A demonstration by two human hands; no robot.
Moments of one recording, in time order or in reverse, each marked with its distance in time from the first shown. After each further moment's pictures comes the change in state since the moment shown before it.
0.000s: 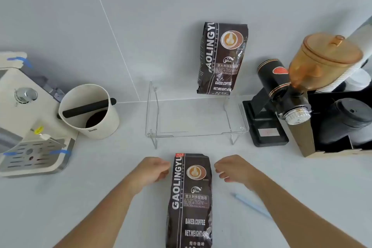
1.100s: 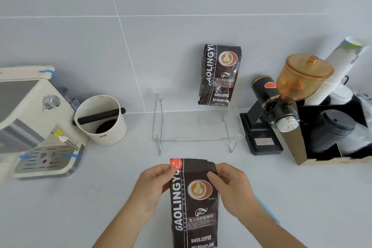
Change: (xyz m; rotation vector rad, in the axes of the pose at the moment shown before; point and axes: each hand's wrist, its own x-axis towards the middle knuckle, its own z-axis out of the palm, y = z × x) left_hand -0.102 0.014 0.025 -0.589 0.064 0.304; right_hand -0.098 -0.013 0.057 0.193 0.324 -0.503
